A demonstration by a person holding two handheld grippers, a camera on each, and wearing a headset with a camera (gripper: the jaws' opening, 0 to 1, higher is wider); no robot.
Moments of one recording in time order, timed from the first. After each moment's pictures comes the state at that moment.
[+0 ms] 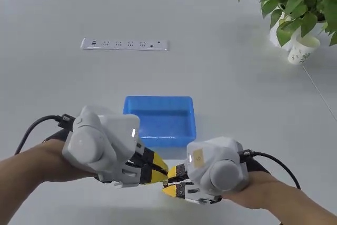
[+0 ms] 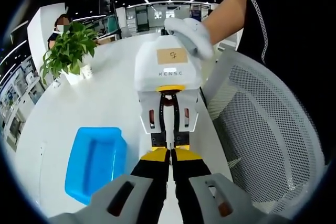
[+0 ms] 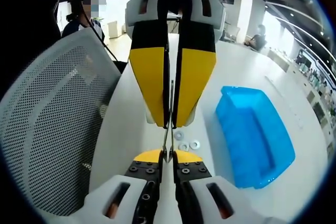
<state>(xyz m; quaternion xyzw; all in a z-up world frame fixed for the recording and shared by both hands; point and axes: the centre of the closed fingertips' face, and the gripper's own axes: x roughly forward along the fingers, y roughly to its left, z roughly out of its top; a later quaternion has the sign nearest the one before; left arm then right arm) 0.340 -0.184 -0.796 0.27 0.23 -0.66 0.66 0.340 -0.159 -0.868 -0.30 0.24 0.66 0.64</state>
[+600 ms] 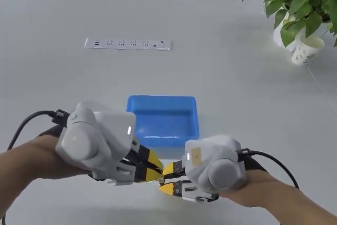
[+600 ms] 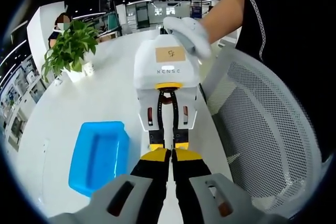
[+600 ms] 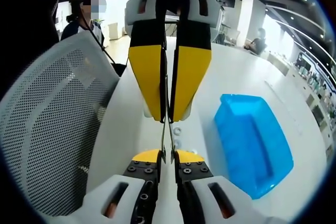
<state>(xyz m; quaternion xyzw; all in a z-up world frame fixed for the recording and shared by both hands) 0.341 -0.168 -0.794 0.28 0.24 -0.66 0.66 0.344 -0.147 -0.864 -0.29 0.23 0.67 0.64</state>
